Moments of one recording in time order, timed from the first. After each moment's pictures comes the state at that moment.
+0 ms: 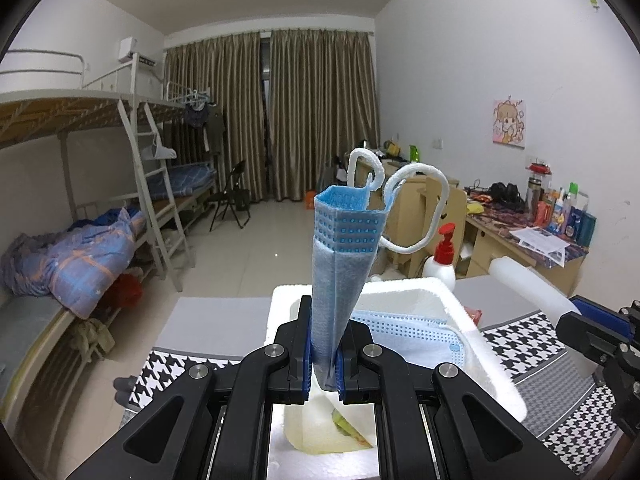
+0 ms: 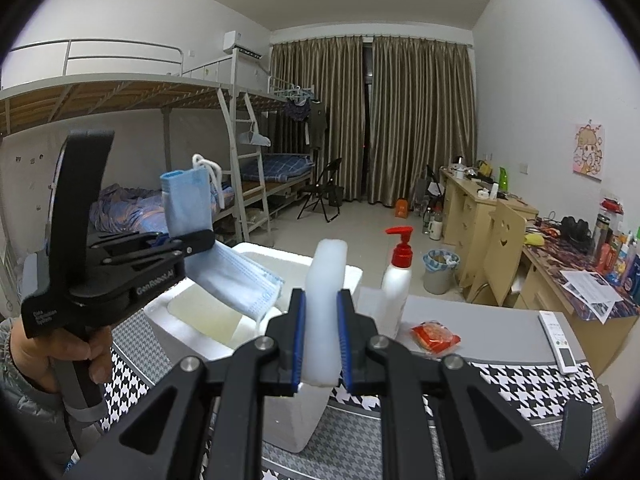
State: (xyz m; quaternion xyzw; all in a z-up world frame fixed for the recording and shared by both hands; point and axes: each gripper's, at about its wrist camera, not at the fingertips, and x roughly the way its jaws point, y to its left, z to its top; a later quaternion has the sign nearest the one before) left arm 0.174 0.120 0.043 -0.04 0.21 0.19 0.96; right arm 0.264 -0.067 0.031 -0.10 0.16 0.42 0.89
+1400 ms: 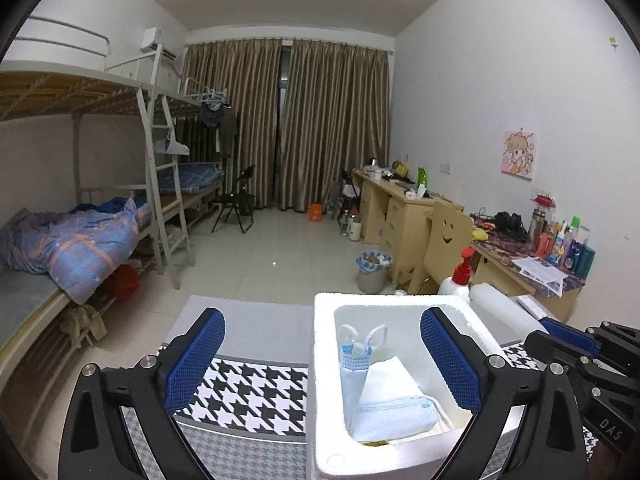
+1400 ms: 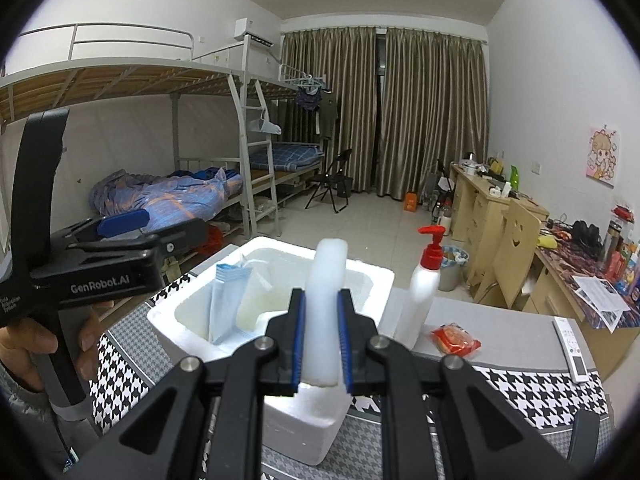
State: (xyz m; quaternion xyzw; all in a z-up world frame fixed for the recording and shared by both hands) left arm 0.145 0.153 0.050 -0.08 0.17 0.20 0.96; right arm 0.259 -0.035 0.026 -0.12 0.17 0.43 0.88
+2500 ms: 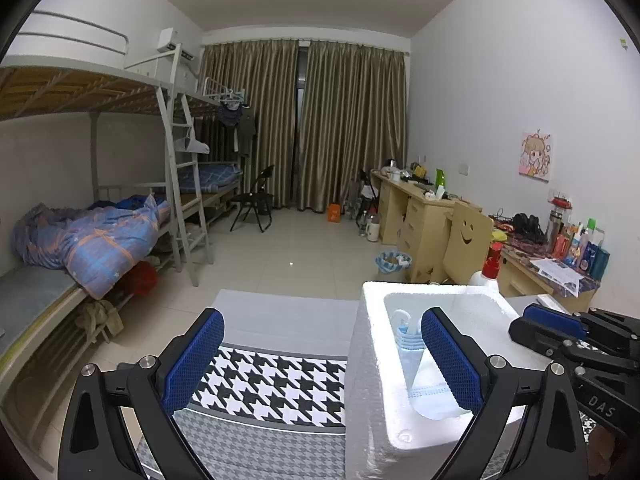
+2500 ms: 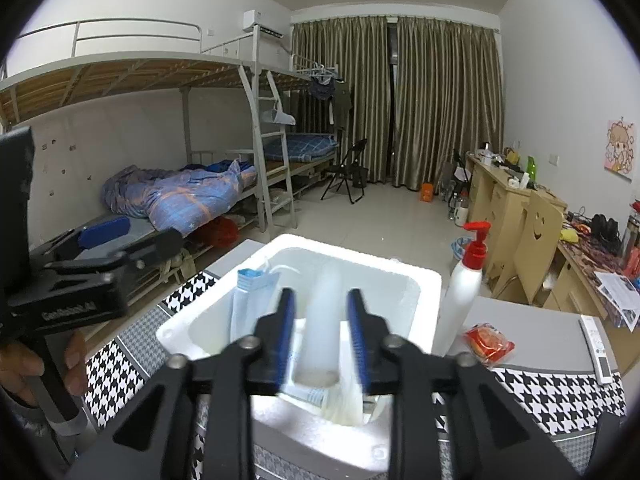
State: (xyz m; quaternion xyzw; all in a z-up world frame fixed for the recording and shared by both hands) left arm 0.122 0.177 0.037 -0.09 0.17 0.23 0.96; right arm 0.270 -0.003 0.012 -0.12 0.19 0.45 0.86
